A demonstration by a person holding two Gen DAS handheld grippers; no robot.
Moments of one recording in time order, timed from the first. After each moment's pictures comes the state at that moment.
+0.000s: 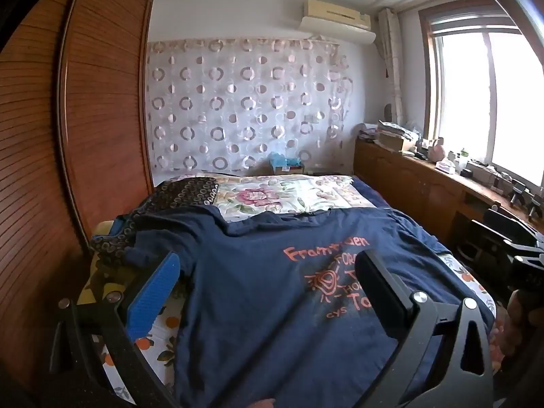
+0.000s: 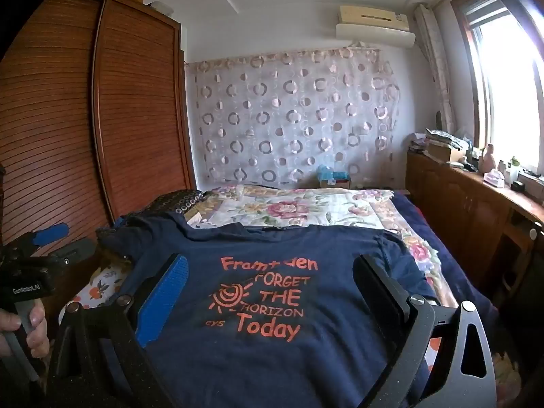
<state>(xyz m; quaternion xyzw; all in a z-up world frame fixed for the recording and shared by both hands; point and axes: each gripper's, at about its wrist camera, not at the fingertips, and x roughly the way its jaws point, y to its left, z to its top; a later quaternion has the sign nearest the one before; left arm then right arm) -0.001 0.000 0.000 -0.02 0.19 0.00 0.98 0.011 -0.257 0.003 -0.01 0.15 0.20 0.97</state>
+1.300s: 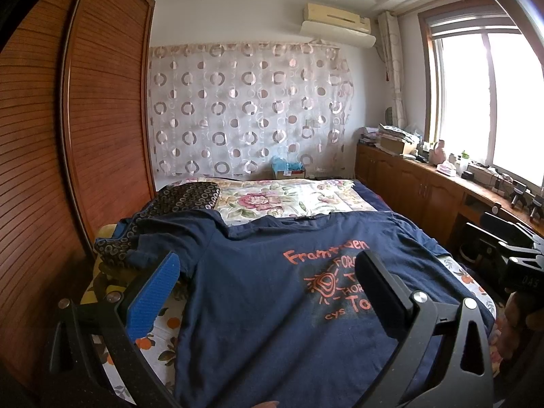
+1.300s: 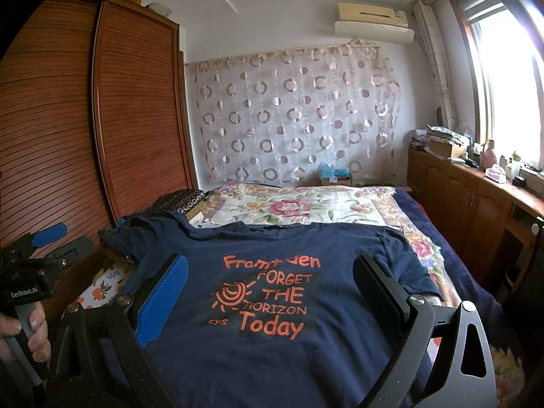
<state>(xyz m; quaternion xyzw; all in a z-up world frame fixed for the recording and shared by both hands) -0.004 0.001 -0.002 -0.02 0.19 0.01 0.98 0.011 -0.258 0.003 0.00 0.15 0.20 0.97</state>
